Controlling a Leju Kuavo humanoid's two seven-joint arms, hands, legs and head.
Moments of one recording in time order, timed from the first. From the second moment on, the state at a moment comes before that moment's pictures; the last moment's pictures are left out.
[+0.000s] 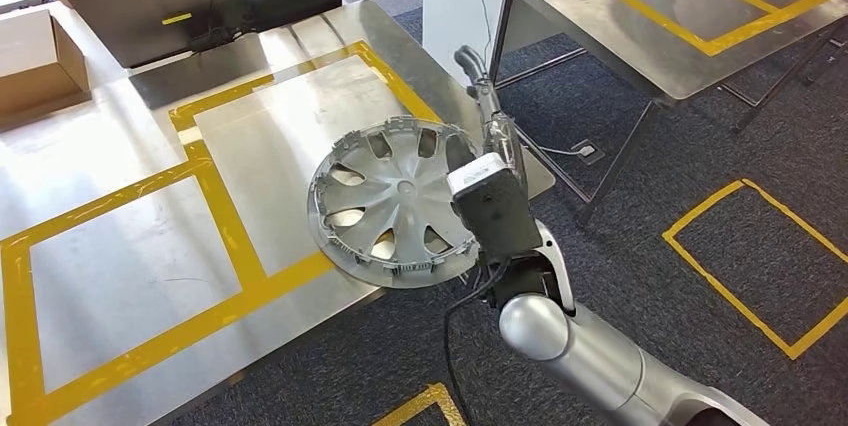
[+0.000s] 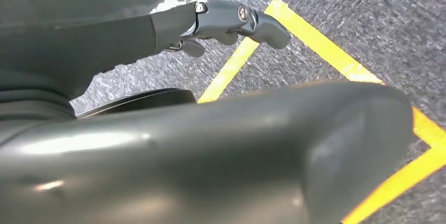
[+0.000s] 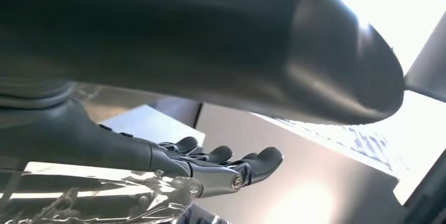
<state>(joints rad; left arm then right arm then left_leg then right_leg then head) -0.10 -0.09 -1.26 -0.27 0.86 0.48 -0.16 -0.49 -0.21 0.83 -1.75 0.27 -0.54 0.09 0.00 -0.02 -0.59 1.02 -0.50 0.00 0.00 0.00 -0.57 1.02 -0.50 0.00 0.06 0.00</state>
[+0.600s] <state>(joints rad) -0.10 -0.08 -1.18 -0.27 0.92 0.49 -0.24 -0.36 -0.29 0.77 -2.24 0.33 -0.62 -0.04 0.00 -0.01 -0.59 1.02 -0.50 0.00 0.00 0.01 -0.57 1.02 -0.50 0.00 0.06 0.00</state>
